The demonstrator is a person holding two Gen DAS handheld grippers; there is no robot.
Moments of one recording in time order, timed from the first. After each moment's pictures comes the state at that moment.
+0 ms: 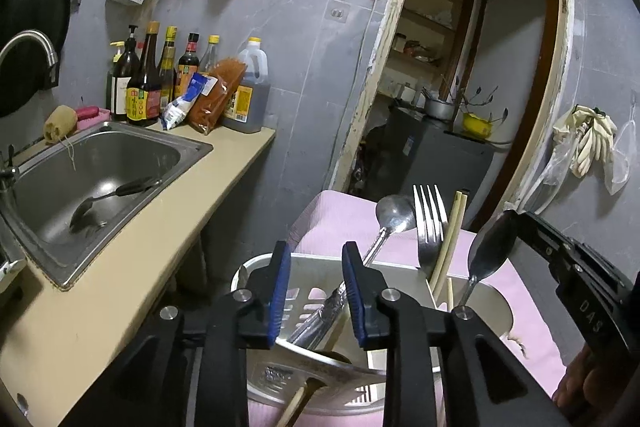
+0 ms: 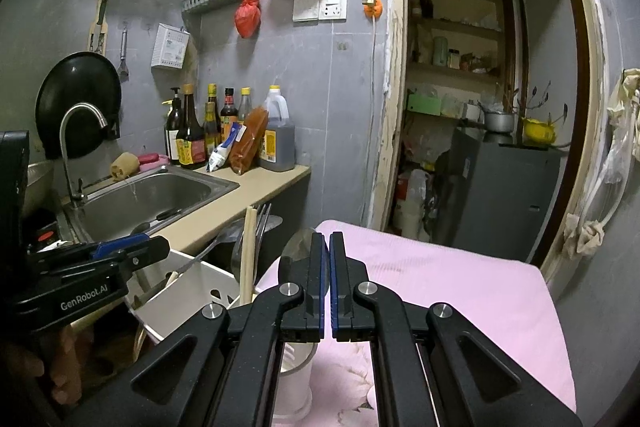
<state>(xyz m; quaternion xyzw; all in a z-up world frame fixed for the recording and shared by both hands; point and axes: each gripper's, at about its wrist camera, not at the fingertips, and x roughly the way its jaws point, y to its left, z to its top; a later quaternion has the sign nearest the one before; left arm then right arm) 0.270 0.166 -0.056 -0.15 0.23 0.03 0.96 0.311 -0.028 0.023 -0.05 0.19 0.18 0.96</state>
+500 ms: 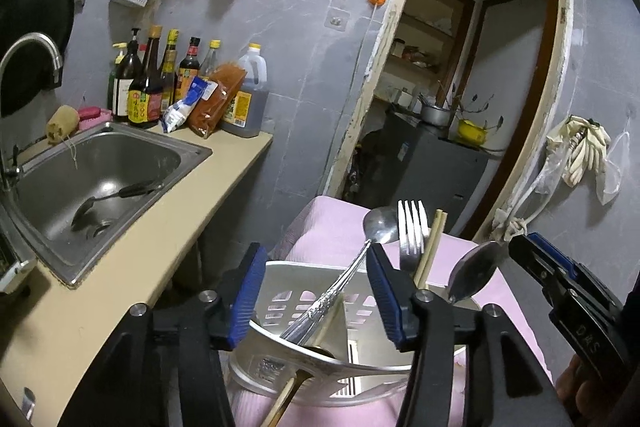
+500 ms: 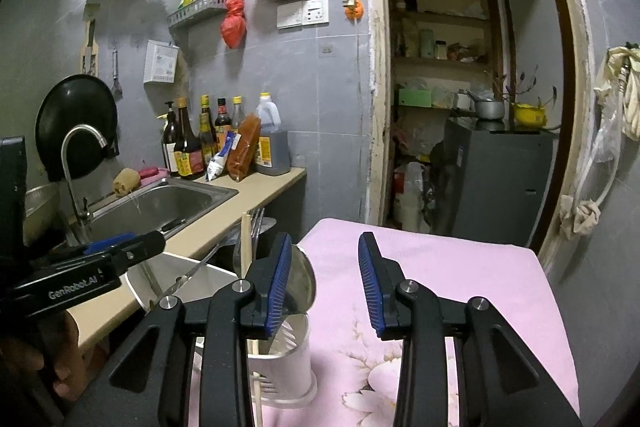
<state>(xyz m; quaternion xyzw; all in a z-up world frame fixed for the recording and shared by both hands) 0.259 0.168 -0.035 -0.16 0.23 0.02 0.96 0.295 -0.046 0.035 -0.01 0.19 0.16 0.97</state>
